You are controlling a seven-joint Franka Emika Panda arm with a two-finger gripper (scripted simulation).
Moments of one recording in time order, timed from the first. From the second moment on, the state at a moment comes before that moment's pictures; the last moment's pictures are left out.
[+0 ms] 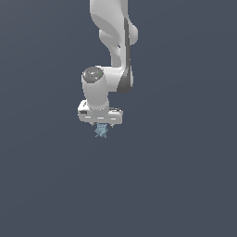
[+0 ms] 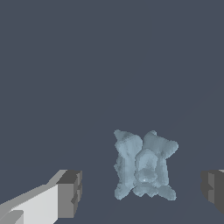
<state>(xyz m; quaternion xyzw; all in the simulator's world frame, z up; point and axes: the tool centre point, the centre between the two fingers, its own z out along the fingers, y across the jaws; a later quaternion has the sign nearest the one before) -0.053 -0.083 0.106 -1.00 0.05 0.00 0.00</state>
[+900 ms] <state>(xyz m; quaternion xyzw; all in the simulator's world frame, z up) -0.067 -0.095 0.067 -1.00 0.05 0.00 0.00</state>
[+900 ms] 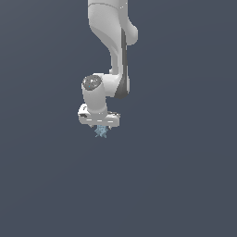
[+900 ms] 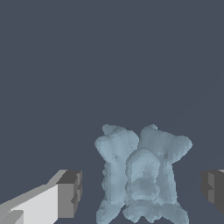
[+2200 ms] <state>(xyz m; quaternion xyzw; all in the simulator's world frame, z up) -0.067 -0.094 0.050 -1.00 0.05 0.00 0.00</state>
